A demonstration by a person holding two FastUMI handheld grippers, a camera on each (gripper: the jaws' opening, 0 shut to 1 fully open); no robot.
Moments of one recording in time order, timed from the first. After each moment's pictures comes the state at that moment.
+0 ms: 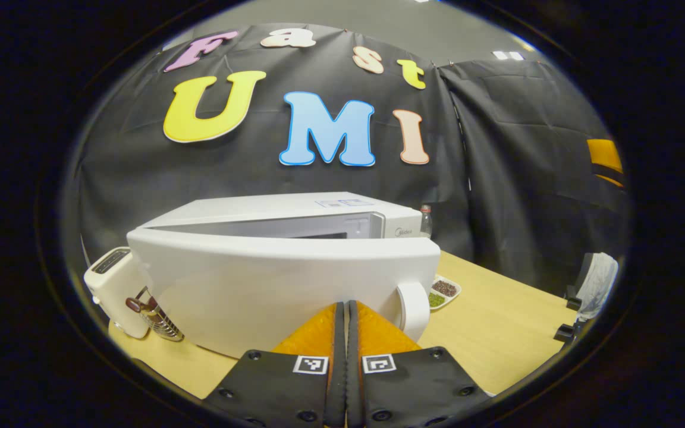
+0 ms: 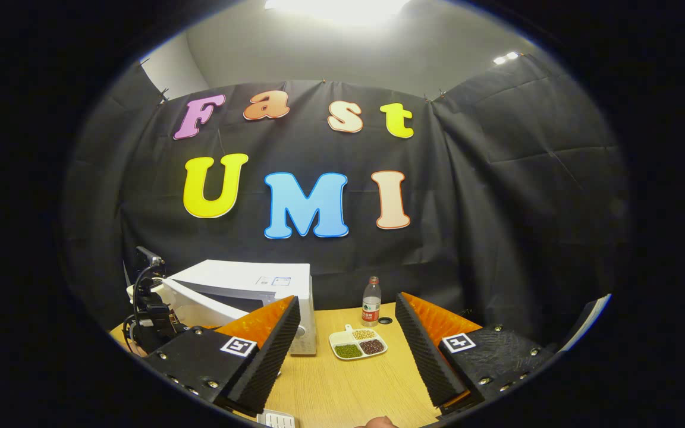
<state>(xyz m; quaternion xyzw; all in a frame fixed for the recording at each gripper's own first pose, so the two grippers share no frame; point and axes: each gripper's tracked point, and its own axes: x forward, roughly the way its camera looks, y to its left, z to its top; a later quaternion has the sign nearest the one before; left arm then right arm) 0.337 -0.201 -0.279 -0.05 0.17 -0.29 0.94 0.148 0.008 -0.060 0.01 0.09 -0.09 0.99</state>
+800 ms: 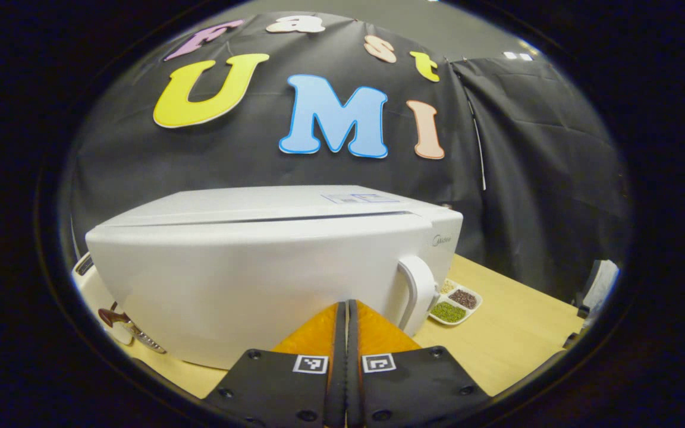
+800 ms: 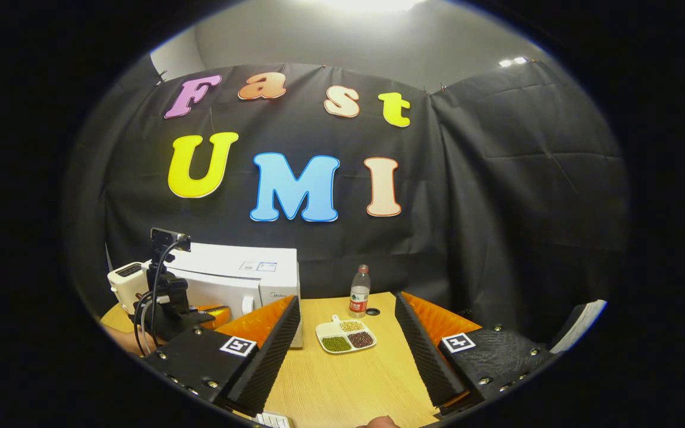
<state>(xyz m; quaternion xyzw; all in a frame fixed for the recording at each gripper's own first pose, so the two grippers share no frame) 0.412 -0.227 -0.301 -0.06 0.19 -0.28 0.94 0.168 0.012 -0.084 -0.02 0.12 -0.12 0.99</state>
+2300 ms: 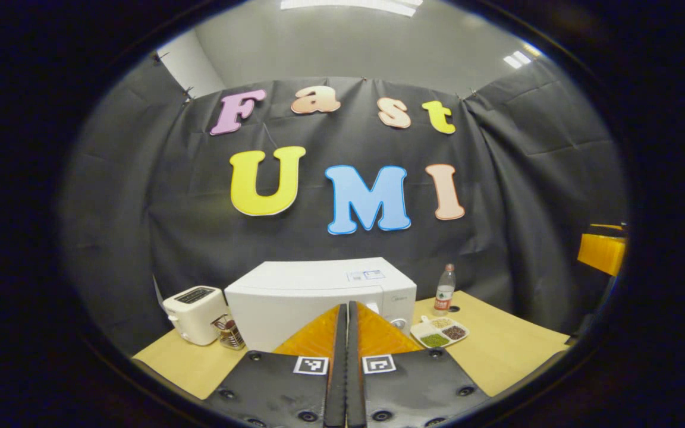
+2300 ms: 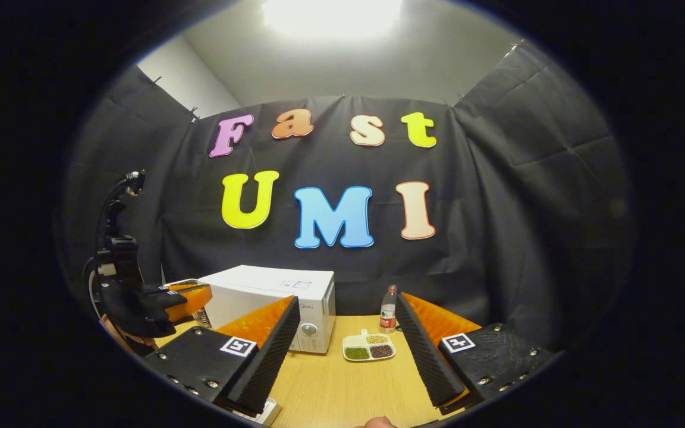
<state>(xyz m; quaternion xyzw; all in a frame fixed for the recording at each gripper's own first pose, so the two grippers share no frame) 0.218 -0.168 -0.104 -0.04 0.07 -0.11 0.99 0.098 -0.029 -0.045 0.02 0.04 0.04 1.00</state>
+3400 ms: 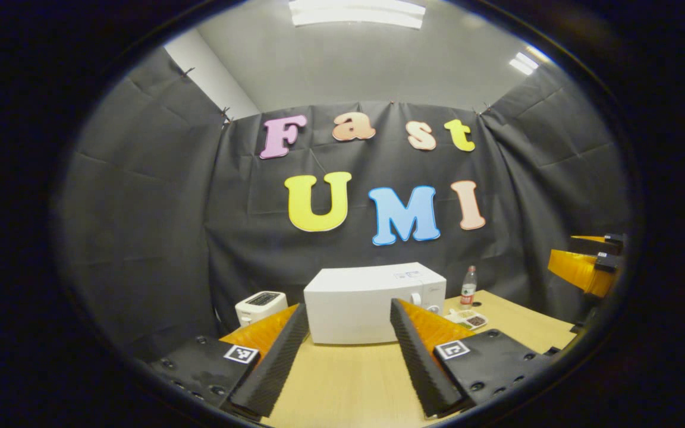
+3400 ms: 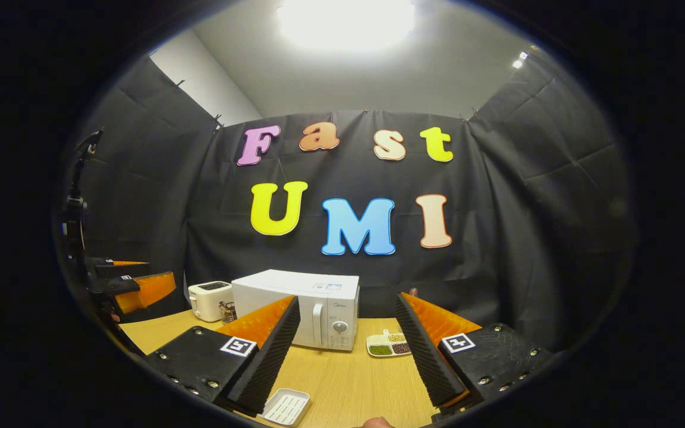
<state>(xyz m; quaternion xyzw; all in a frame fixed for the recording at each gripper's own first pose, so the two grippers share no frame) 0.085 -0.030 -0.068 -0.02 0.04 -0.04 1.00 0.040 0.039 -0.034 0.01 0.02 0.06 1.00</state>
